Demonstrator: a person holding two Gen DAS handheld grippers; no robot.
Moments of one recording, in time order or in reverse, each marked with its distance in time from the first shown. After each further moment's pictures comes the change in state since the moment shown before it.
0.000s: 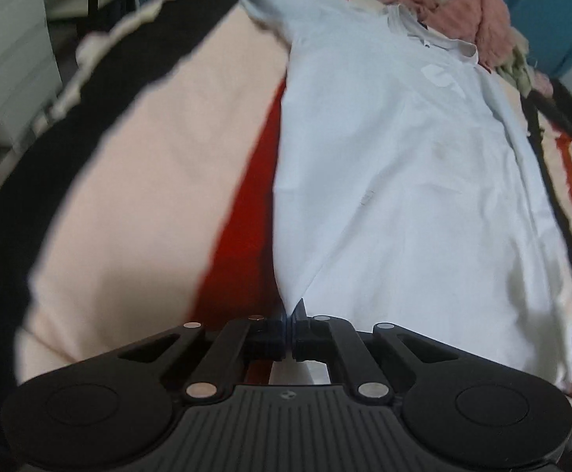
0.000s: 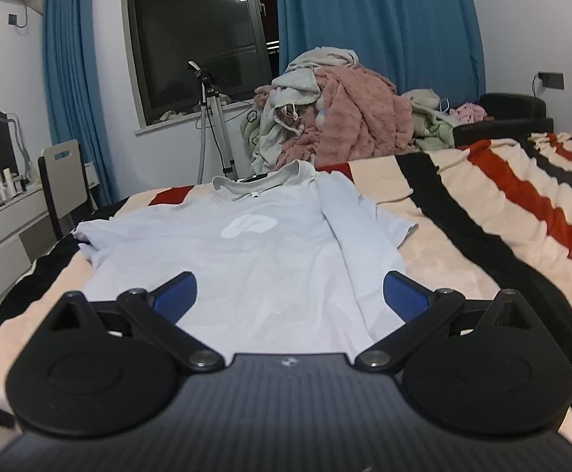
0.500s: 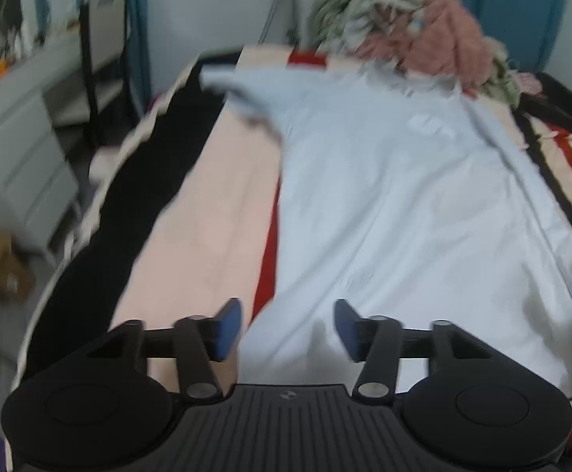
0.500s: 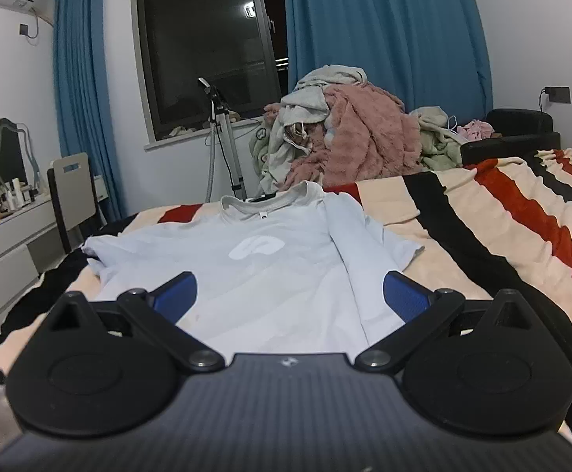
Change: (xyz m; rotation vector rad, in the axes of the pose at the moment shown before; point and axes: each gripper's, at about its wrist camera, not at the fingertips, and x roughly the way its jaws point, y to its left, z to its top) left arm -0.046 -0.051 0.020 0.157 -0.275 0.089; right arm -0.005 0.000 0.011 -0.004 -0.049 0.032
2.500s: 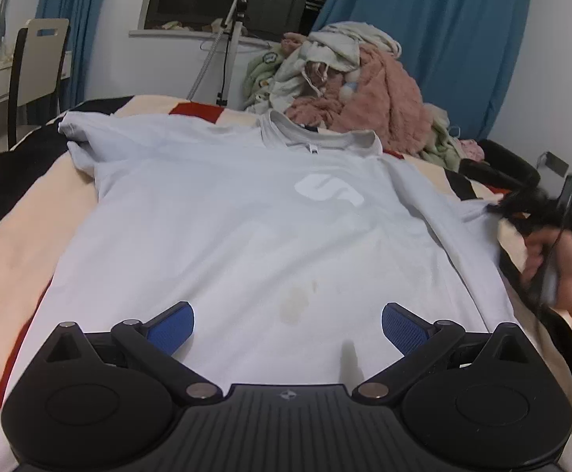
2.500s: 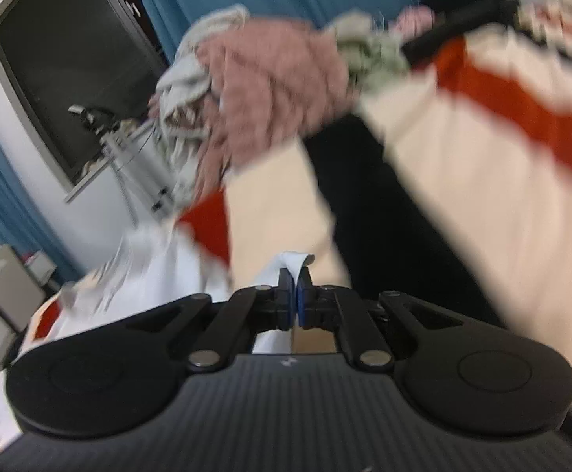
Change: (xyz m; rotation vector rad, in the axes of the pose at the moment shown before) left arm 0.161 -0.117 0.032 -0.048 -0.207 -0.202; right arm 0.312 -0.235 0.061 0.368 0.127 -0.092
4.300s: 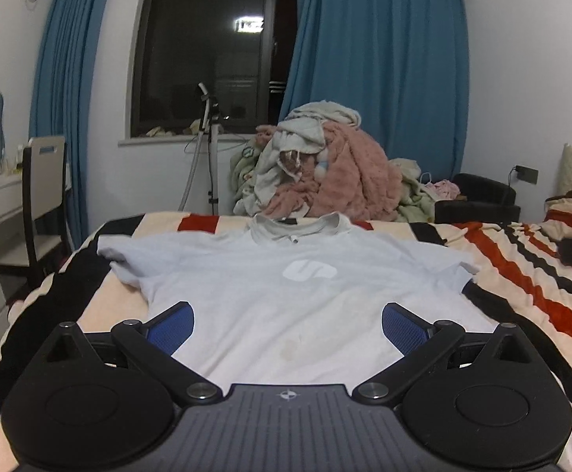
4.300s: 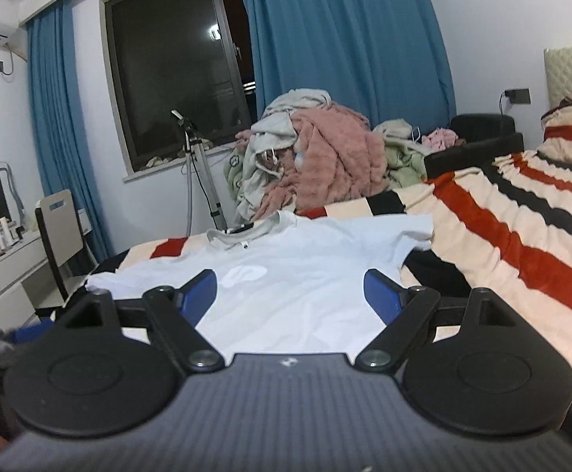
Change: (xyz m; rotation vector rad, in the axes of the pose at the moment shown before) left arm -0.153 -0.023 -0.013 0.182 -0.240 0.024; right arm -0.403 0.160 -0.153 -0.274 -0.187 0.020
